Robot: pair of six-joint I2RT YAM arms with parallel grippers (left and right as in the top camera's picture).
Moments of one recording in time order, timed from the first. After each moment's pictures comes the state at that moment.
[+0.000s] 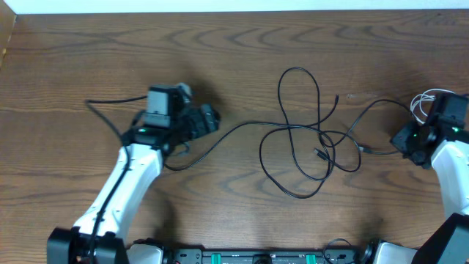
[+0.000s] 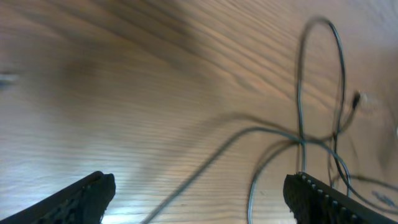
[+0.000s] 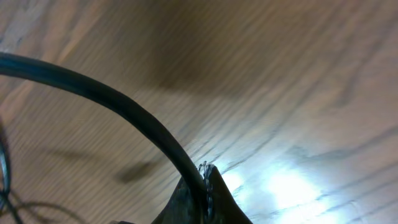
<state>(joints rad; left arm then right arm) -0.20 1.42 0.87 -0.42 0.31 -0.53 -0.34 1.45 0.91 -0.69 0.02 0.43</state>
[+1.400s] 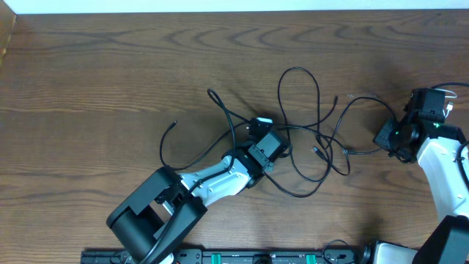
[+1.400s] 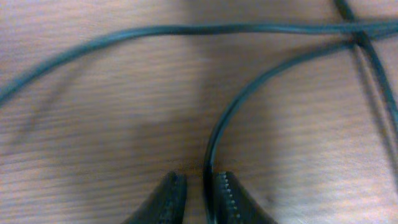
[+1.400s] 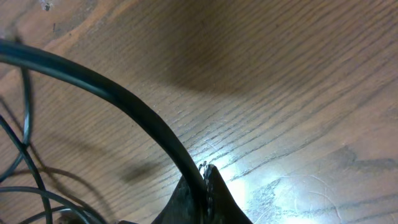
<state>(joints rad) -0.84 1.79 0.87 -0.18 -0.35 -0.59 -0.22 1.45 0.91 -0.70 -0.01 0.38</state>
